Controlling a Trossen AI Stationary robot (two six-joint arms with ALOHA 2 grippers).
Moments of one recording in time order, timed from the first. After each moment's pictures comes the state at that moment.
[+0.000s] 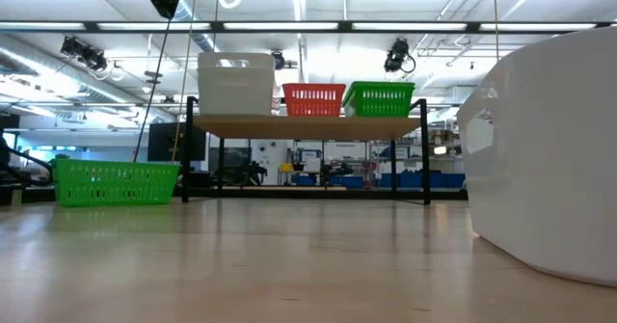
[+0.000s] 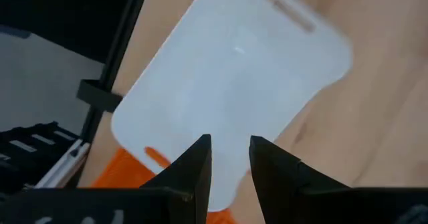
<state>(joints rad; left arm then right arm) -0.44 1.06 0.63 0.18 -0.62 -0.14 0.64 1.57 1.40 -1.12 -0.05 0.29</state>
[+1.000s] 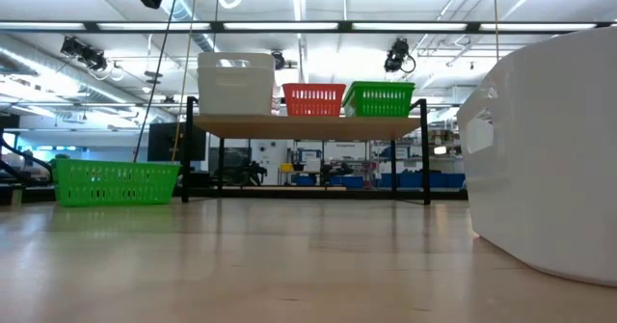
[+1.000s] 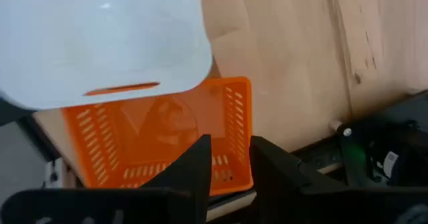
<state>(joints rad) -0.57 1.06 0.63 0.18 -0.59 -0.21 0.93 1.57 1.28 -1.39 0.06 1.32</state>
